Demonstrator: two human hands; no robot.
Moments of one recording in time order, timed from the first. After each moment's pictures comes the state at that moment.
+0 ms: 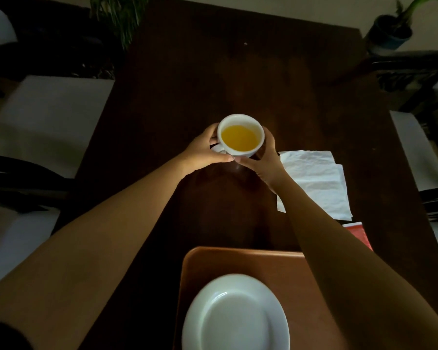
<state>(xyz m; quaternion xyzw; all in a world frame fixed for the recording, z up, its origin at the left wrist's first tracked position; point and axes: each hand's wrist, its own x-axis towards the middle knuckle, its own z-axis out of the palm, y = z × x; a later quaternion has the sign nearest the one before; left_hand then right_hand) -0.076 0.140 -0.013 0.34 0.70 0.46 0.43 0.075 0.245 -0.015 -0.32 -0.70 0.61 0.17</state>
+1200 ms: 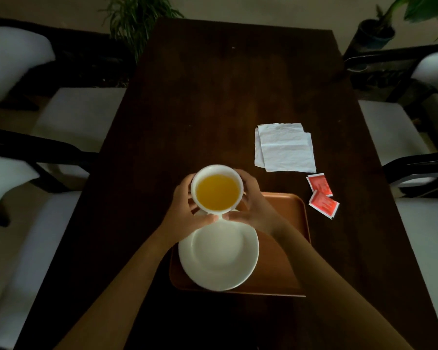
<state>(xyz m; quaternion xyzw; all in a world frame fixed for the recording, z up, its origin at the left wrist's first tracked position) 0.124 -0.051 0.030 0.31 0.74 0.50 0.32 0.248 0.102 0.022 -0.17 -0.76 0.62 0.08</state>
